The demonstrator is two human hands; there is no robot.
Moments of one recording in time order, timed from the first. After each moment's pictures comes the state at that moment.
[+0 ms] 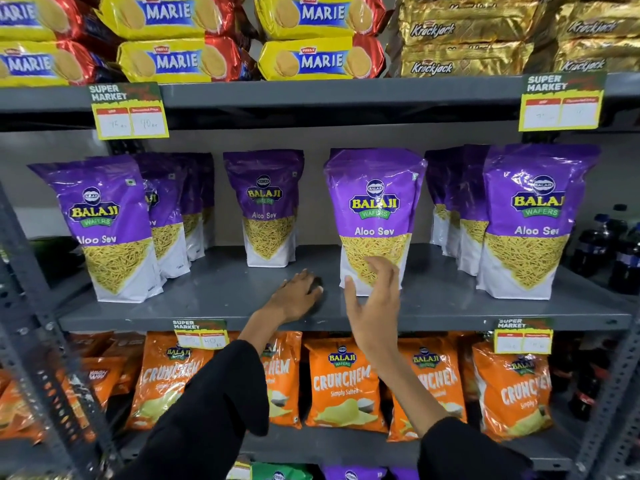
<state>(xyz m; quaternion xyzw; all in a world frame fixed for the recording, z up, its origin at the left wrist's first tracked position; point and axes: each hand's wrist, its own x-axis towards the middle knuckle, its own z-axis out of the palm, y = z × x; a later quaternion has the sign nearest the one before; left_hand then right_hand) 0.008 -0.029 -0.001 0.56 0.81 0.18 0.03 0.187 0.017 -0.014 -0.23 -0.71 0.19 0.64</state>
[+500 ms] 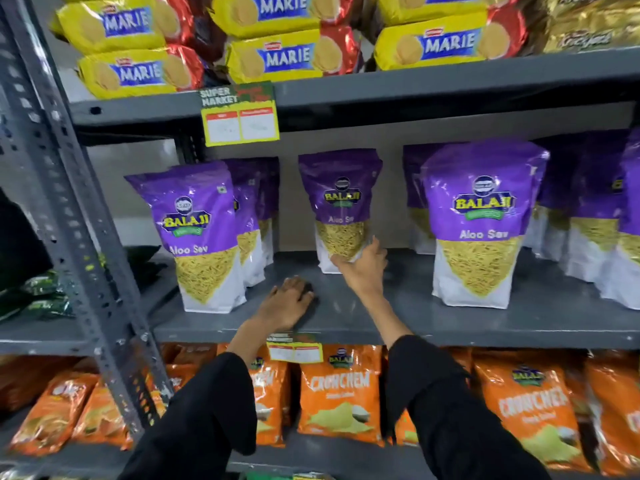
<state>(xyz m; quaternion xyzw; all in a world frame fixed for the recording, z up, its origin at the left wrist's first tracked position) -0.152 -0.133 -0.004 0.50 0.85 0.15 -0.01 -0.027 0.000 0.033 -0.37 -0.73 0.38 0.44</state>
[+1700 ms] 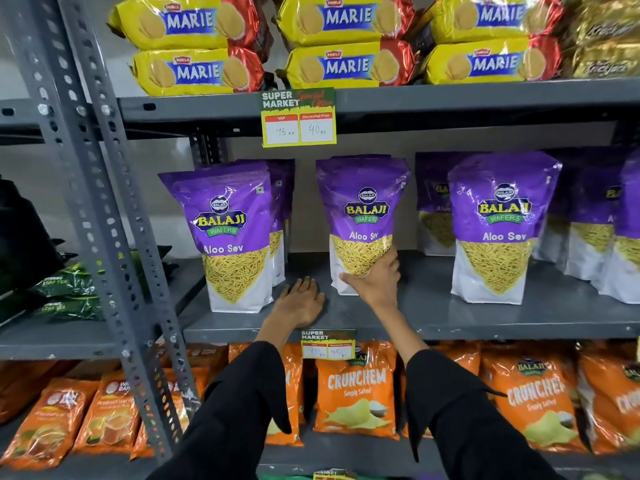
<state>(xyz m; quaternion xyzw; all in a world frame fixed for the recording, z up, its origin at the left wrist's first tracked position) -0.188 -0.143 -0.009 0.52 0.85 0.08 0.01 -0.038 -0.054 0.027 -0.44 -0.72 0.32 0.43</state>
